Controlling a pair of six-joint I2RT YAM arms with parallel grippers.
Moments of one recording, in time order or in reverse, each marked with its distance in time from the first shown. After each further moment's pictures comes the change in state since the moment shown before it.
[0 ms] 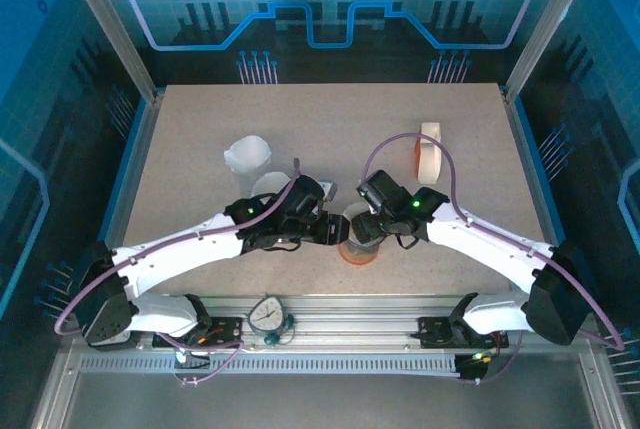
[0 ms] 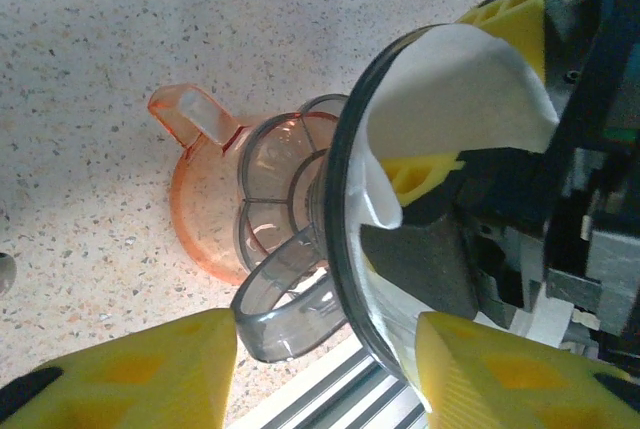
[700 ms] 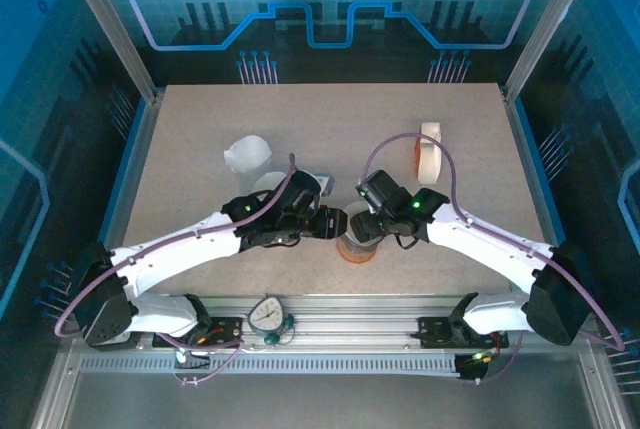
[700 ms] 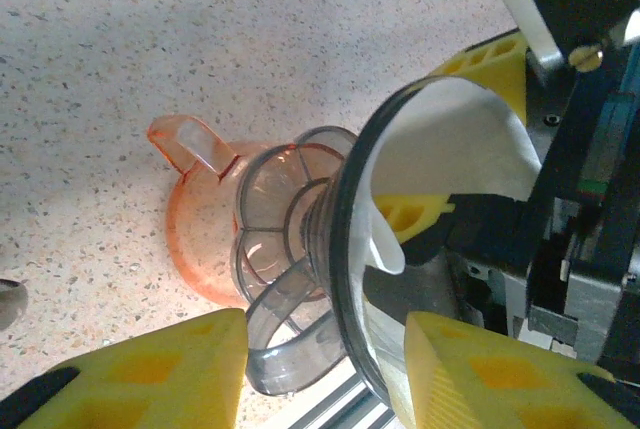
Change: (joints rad) left arm 0.035 0.001 -0.002 0.036 0.000 -0.001; right arm 0.000 -0.003 -0.007 0.021 0.000 0.001
